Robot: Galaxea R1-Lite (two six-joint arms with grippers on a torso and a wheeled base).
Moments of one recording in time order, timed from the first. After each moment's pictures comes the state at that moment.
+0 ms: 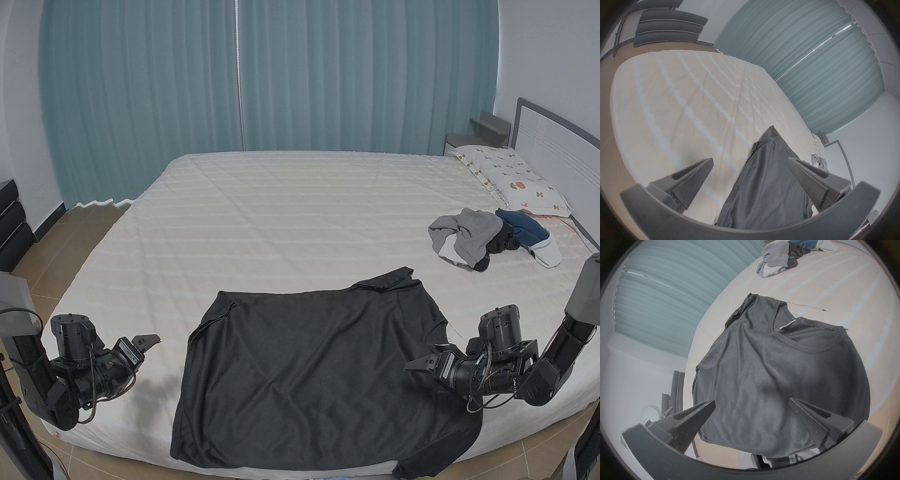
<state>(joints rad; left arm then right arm) 0.00 1.98 -0.16 -1.27 -0.14 -0.84 0.34 1.99 -0.38 -0.85 0.20 0.87</state>
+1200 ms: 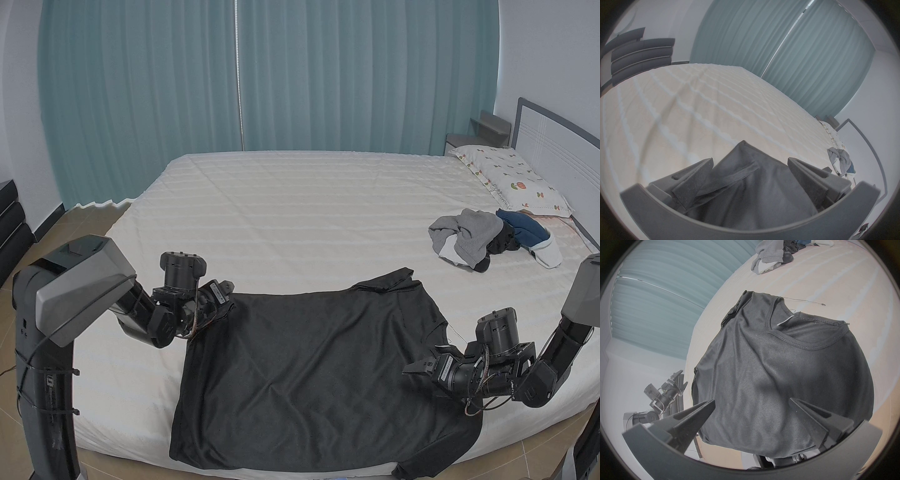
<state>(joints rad) -0.26 2.38 -1.17 -0.66 0.17 -0.67 0.35 2.00 -0.37 -0.85 0.20 0.90</state>
